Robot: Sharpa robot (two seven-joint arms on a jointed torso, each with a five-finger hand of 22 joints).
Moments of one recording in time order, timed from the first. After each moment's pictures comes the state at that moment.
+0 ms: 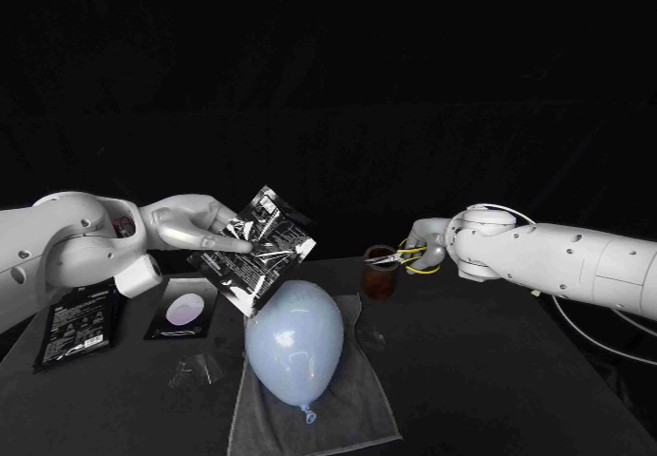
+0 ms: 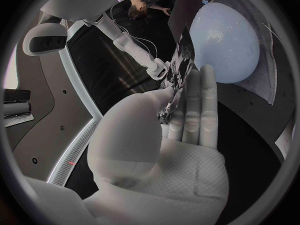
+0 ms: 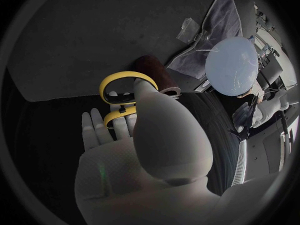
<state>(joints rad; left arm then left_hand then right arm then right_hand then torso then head) 1.46 -0.79 -0.01 1.28 -0.58 0.48 0.10 1.42 -0.03 0.62 0.06 0.05 0.93 0.15 0.38 0.32 1.36 0.07 0.08 0.16 1.28 0.02 0.34 0.60 0.17 1.21 0.09 0.49 0.22 1.42 -0.78 -0.22 1.15 -1.28 0.02 -0.30 1.52 -0.05 0.13 0.26 0.05 0.86 0.07 0.14 0.23 0.88 0.13 0.11 0.07 0.41 0.28 0.13 0.07 0.07 0.29 0.29 0.08 0.05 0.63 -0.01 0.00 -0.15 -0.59</state>
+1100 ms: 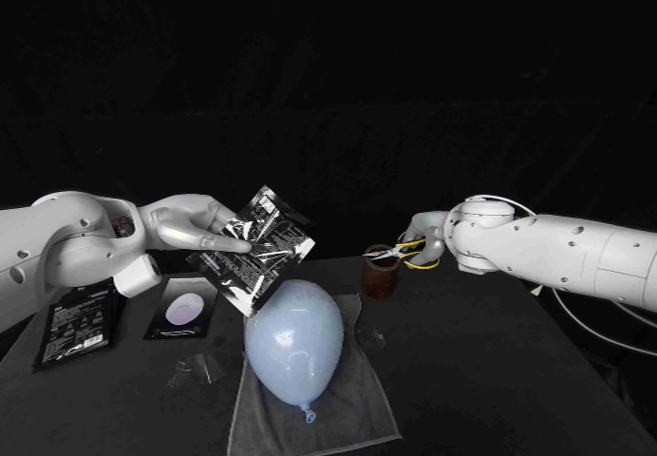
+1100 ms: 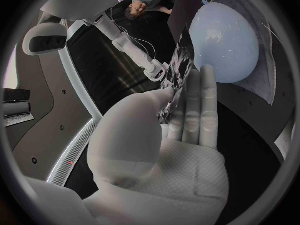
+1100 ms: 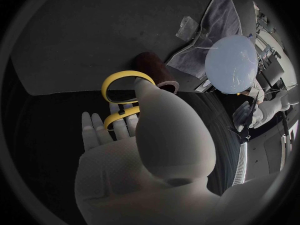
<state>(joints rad) 1.46 -0.79 -0.01 1.28 -0.58 0.48 0.10 1.42 -0.03 0.62 0.06 0.04 0.93 0.15 0.38 0.32 1.36 0.07 0.08 0.16 1.28 0.01 0.34 0.60 0.17 1.21 0.09 0.49 0.22 1.45 -0.78 -0.22 1.18 -1.30 0.06 -0.34 1.46 -0.15 0.24 0.29 0.05 0.77 0.03 0.08 0.19 0.64 0.11 0.05 0.05 0.30 0.29 0.08 0.05 0.07 0.29 0.29 0.07 0.04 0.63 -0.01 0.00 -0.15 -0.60</state>
